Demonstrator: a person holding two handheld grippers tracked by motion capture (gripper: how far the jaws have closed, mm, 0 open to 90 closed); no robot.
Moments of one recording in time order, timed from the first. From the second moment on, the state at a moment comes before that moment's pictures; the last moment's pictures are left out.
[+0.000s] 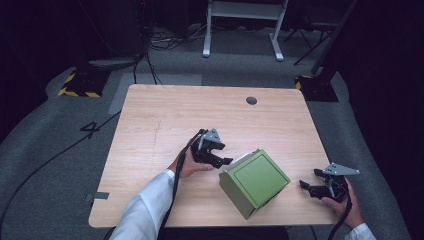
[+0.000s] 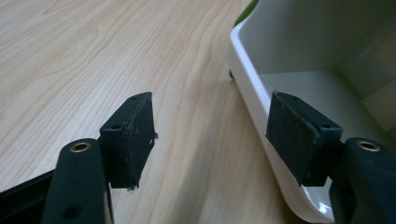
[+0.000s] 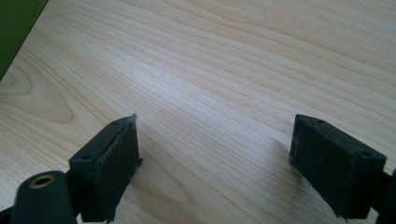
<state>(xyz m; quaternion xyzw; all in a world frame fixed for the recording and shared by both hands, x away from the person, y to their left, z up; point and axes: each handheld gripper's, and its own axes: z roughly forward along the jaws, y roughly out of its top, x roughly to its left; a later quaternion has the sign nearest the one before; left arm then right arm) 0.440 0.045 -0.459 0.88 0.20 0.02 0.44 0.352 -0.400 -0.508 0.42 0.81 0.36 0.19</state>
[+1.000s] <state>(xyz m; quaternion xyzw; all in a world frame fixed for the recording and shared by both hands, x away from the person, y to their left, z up) 0.442 0.025 -0.461 0.91 0.14 0.02 0.38 0.352 -0.400 -0.508 0.42 0.81 0.36 0.19</state>
